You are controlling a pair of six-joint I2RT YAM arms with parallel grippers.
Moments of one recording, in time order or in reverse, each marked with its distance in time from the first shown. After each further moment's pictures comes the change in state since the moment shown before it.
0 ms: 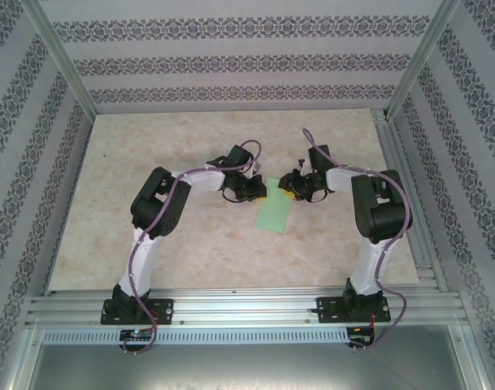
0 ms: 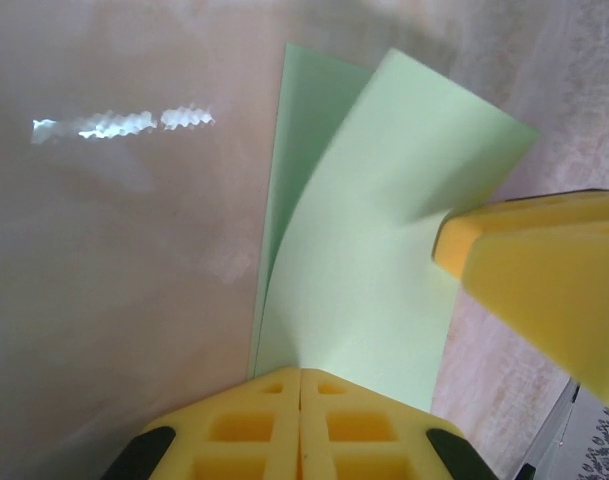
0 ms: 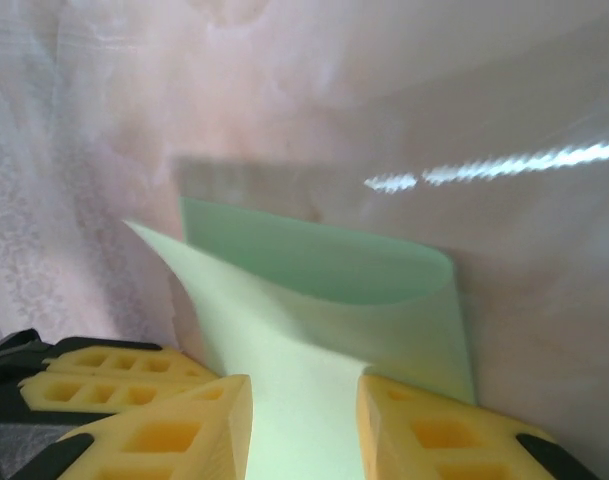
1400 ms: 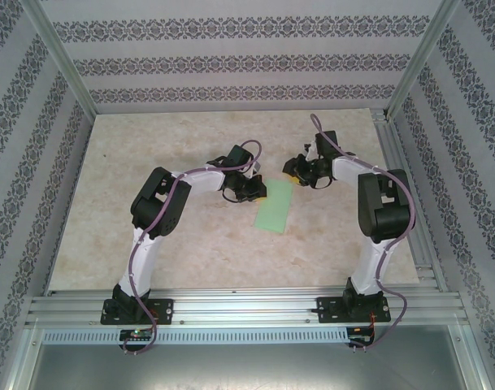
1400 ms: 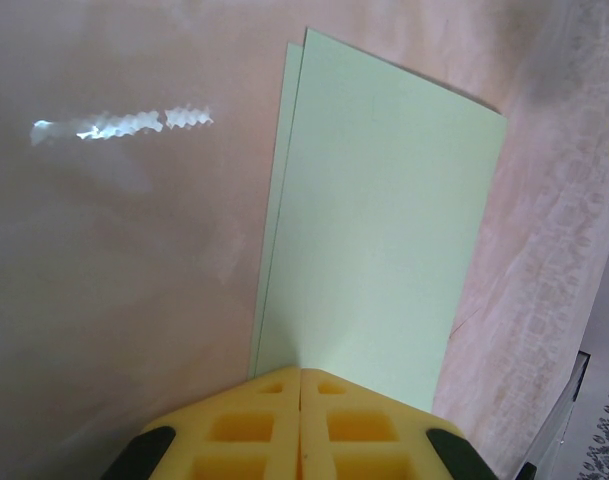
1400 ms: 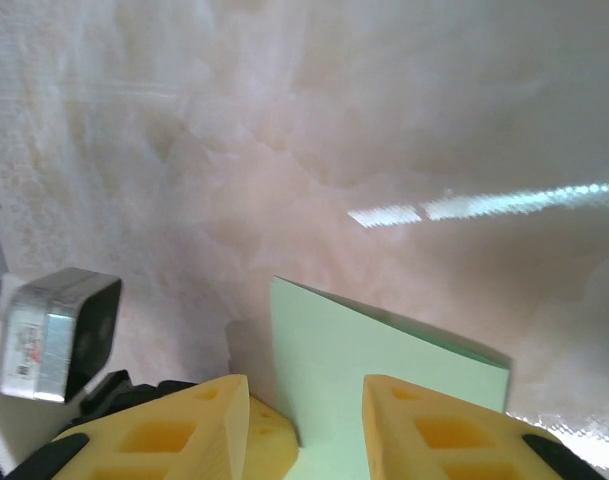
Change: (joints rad) left arm 0.000 0.002 0.000 0.000 0.000 0.005; right arm -0.044 -0.004 0.147 -0.079 0.003 -0.026
